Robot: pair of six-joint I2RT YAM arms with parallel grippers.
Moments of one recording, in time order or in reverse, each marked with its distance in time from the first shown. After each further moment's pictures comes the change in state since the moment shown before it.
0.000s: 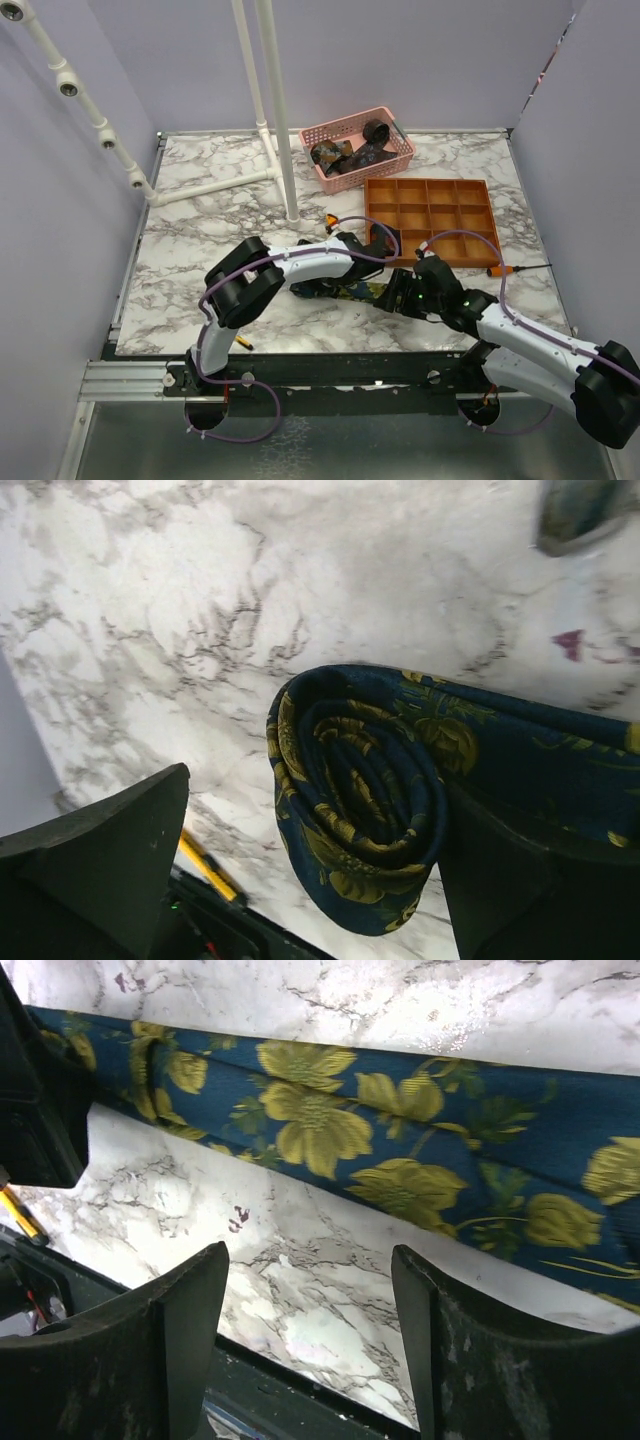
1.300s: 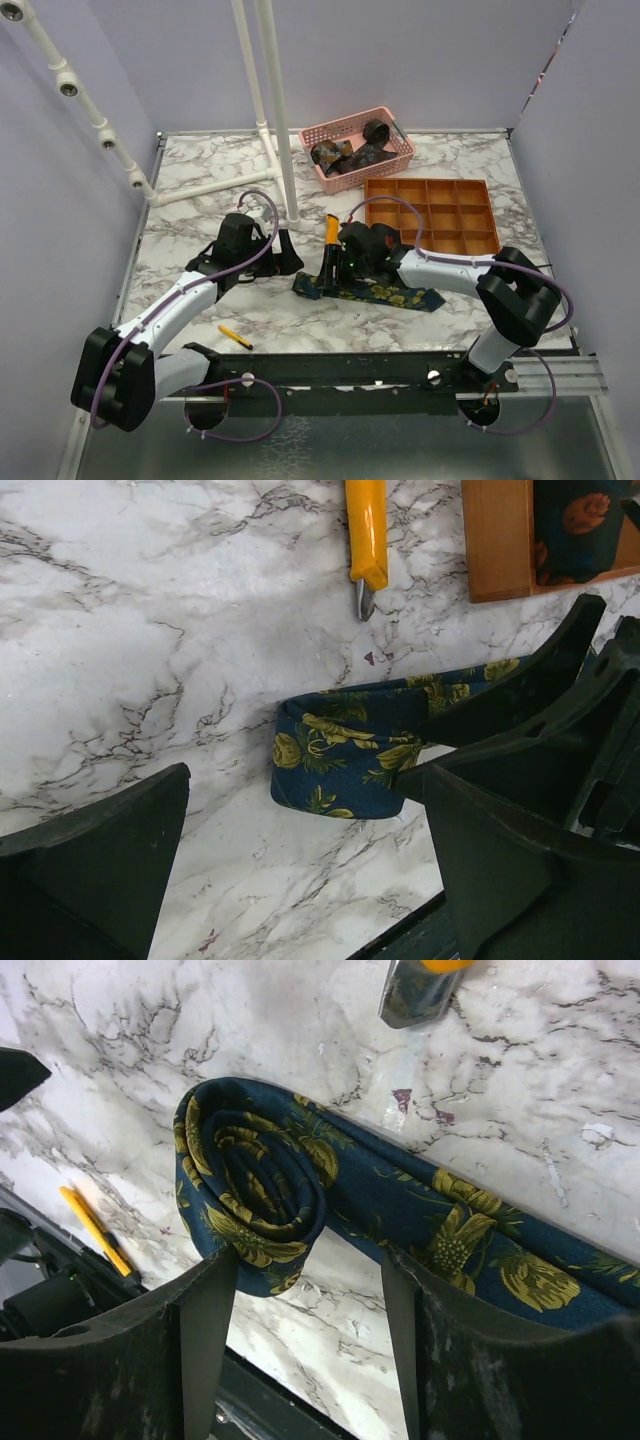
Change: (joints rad) left arm 0.628 -0.927 -0.819 1.004 0.966 0.355; right arm 0.195 0.688 0.548 0.113 -0.040 0.006
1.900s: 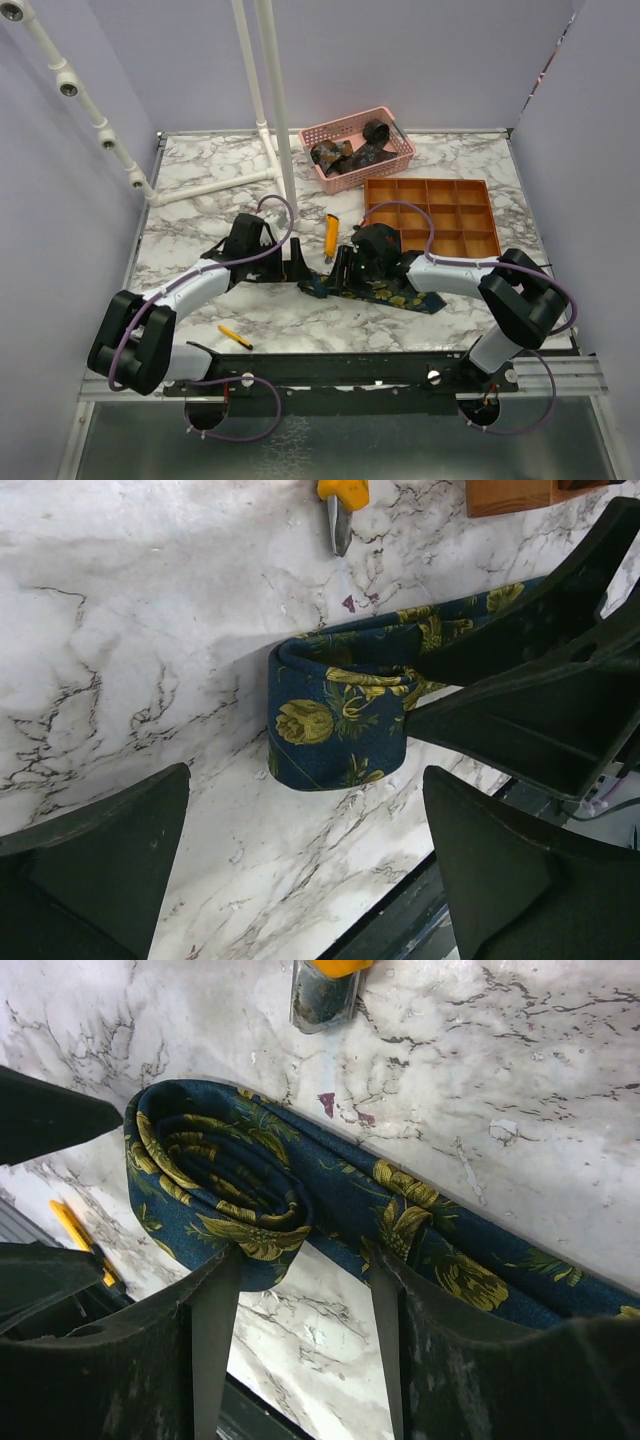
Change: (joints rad) left arm 0.000 0.193 0.001 0.064 0.195 0.044; right arm -0.064 -0.027 -0.121 0.106 -0.007 0.009
